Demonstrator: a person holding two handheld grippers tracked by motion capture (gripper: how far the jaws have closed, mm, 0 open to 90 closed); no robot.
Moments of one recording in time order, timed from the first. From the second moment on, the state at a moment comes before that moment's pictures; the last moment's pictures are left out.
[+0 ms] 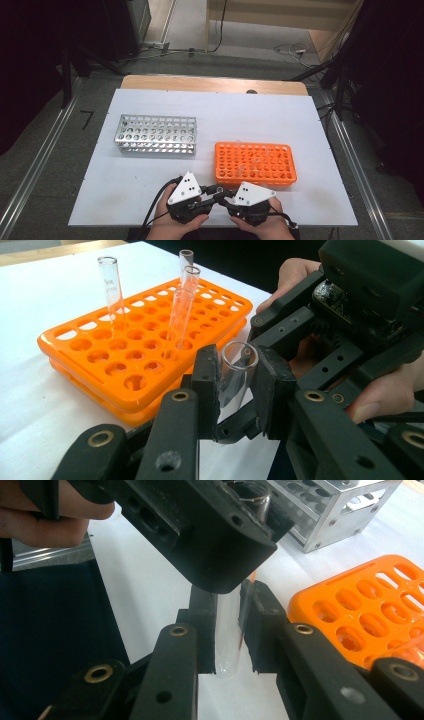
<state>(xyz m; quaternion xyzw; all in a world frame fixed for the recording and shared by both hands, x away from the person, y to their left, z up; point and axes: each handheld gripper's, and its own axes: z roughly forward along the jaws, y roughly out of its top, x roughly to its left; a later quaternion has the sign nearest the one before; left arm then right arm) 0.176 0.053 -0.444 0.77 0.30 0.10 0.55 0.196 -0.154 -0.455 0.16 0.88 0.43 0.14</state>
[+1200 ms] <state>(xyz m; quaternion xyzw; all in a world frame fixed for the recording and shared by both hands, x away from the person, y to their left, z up) 0.177 0.067 -0.439 0.76 0.31 0.12 0.56 0.199 -0.167 -0.447 0.19 0.87 0.45 0.13</state>
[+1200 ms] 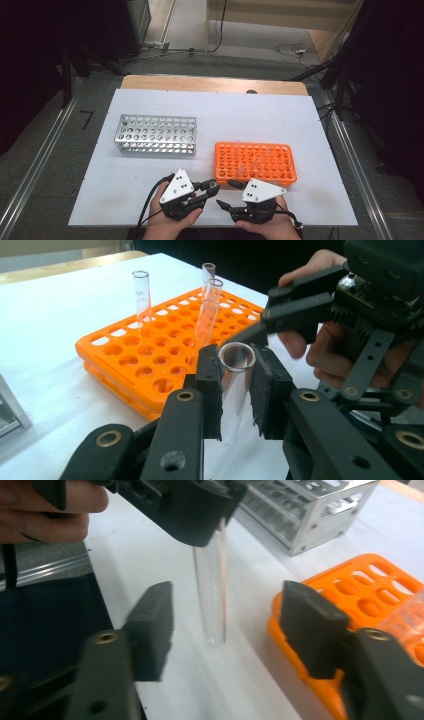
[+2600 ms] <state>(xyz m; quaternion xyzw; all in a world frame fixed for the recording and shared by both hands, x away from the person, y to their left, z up) 0.198 0.115 -0.405 0.74 0.35 0.18 0.55 0.226 -0.267 -0.421 0.30 0.80 0.50 0.16</state>
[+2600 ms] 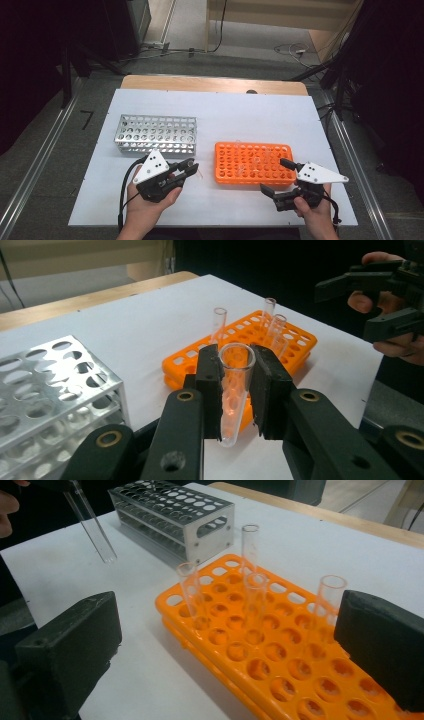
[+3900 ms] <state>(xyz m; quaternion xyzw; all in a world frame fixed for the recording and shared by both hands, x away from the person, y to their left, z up) 0.302 0.132 -0.375 0.73 0.38 0.21 0.52 0.246 -0.316 -0.426 0.35 0.77 0.49 0.20</state>
